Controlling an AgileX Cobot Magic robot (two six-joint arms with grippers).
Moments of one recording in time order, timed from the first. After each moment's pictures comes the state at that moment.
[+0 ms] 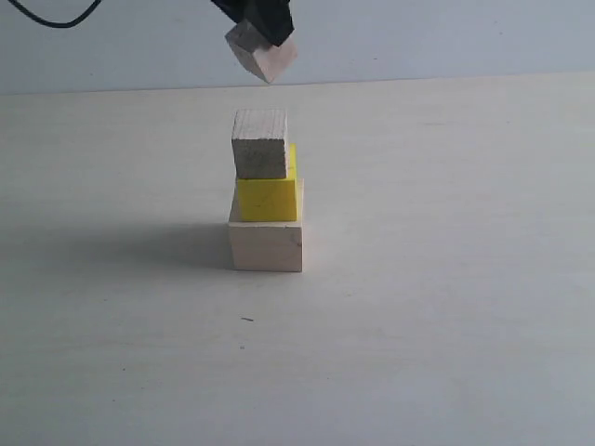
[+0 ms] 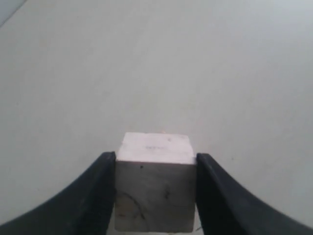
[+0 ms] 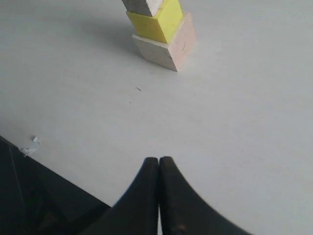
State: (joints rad) left arm -0.60 1.90 -1.99 -0.16 1.23 0.27; right arm 0.56 0.71 -0.92 0.21 1.15 0.16
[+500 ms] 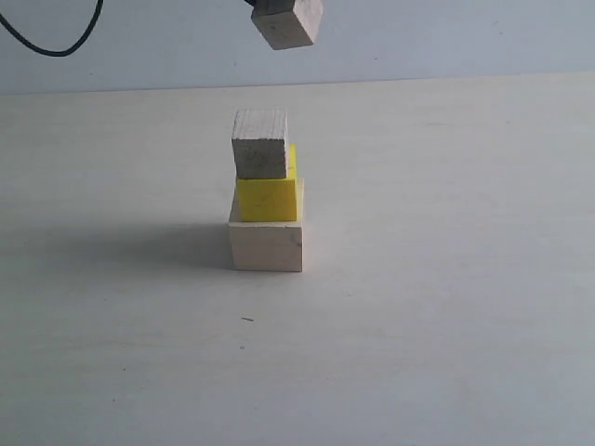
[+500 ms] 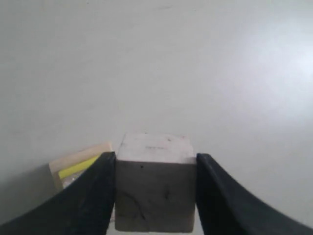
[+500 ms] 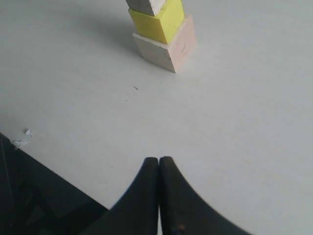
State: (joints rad) left arm -0.62 1.90 -2.06 -0.21 1.23 -0.24; right arm 0.56 0.71 -0.92 0.21 1.15 0.10
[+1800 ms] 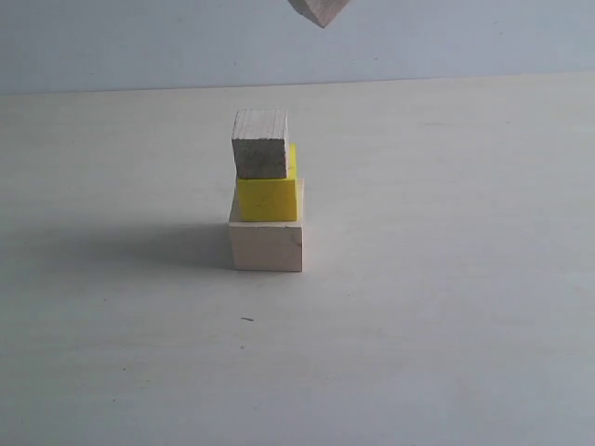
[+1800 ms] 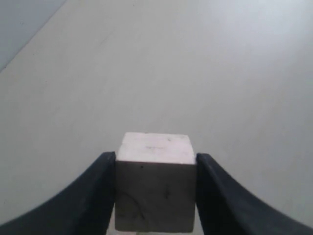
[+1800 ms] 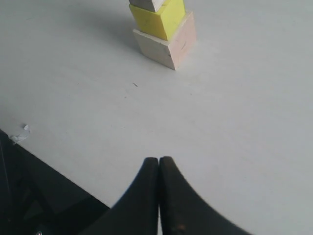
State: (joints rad) left arm -0.65 1.83 -2.07 -0.30 1.23 0.38; right arm 0.56 0.71 -0.92 0.21 1.16 0.08
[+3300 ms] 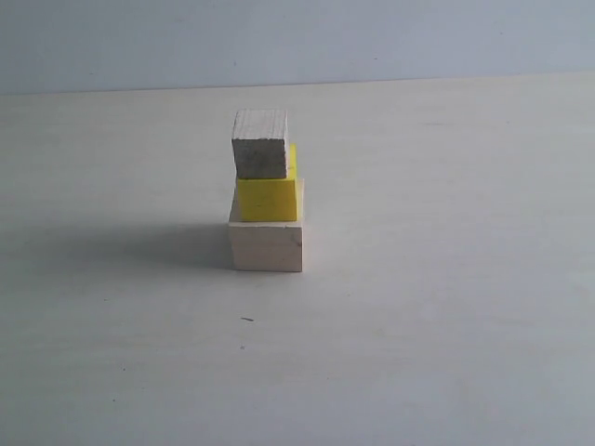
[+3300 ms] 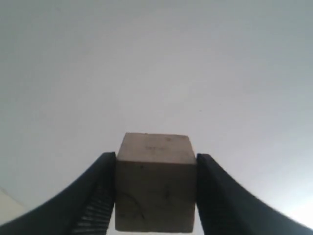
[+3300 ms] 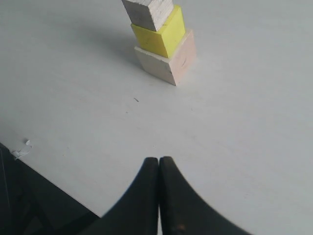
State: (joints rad) left arm -0.47 1.24 -1.17 -1.19 -0.14 0.01; right arm 0.56 0.71 -0.92 0.21 1.10 0.08
